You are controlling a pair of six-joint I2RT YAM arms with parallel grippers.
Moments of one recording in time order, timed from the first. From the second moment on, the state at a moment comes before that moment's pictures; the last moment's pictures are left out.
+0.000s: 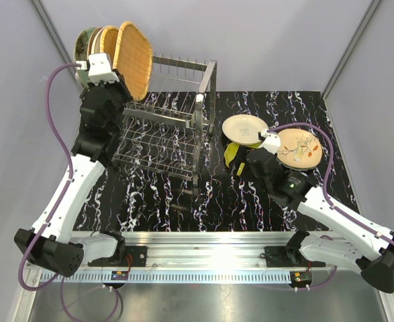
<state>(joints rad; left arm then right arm) -0.31 1.22 1.35 -0.01 -0.41 -0.07 0.81 1.02 0.91 -0.50 0.47 0.76</state>
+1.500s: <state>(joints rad) -0.31 1.08 1.45 -0.16 -0.45 0.01 0.80 0.98 0.89 -0.50 0.42 0.80</state>
